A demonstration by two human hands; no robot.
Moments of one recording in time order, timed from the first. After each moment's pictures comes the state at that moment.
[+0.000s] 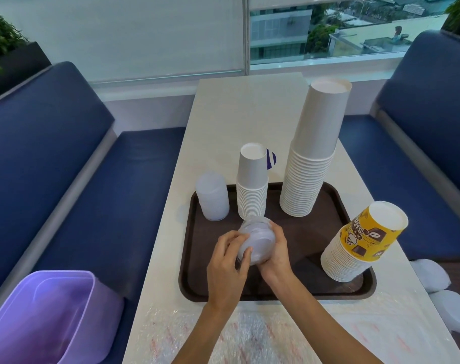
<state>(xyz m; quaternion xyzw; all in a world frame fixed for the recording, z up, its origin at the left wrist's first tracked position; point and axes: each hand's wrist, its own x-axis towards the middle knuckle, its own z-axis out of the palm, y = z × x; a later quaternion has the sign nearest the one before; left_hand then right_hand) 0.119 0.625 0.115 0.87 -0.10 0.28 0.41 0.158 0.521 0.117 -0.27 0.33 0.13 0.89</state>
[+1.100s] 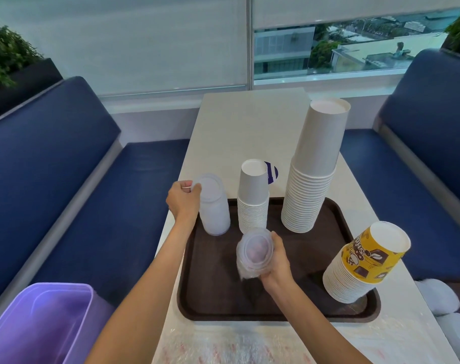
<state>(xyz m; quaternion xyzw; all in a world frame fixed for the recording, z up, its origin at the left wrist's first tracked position) 0.263 0.679 0.204 0.79 0.24 0.17 0.53 0.177 0.516 0.116 -0.32 0.38 0.12 0.86</state>
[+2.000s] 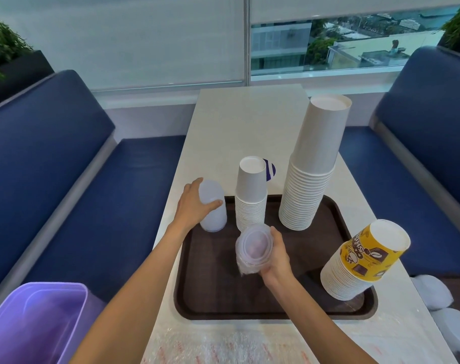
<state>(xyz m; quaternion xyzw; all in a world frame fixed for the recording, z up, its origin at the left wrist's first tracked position) 0.273 0.688 0.172 0.93 0.04 0.00 0.37 0.183 0.513 0.119 -0.37 0.38 0.11 0.84</state>
